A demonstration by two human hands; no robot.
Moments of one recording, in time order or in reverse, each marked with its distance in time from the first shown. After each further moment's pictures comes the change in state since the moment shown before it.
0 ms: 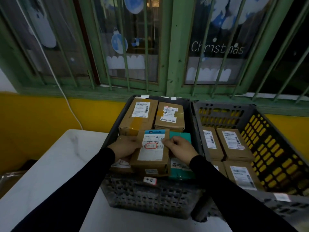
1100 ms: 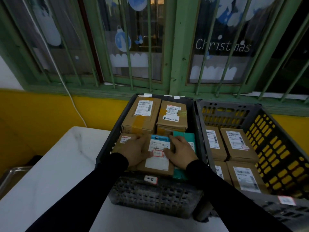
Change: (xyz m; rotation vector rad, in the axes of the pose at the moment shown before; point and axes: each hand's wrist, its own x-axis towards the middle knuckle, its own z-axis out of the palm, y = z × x) left_hand 0.009 -0.012 0.028 0.816 0.169 0.294; right_hand 0.011 0.028 0.007 -0.516 -0.012 -0.169
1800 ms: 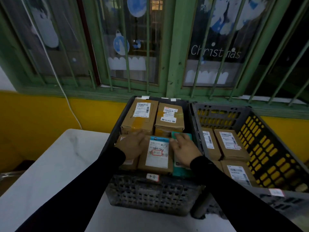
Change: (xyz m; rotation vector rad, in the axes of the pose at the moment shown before) left_hand -0.003 -0.013 -0.017 -0.150 0.066 0.132; right_hand -0.018 -0.015 -0.022 -0.003 0.054 0.089
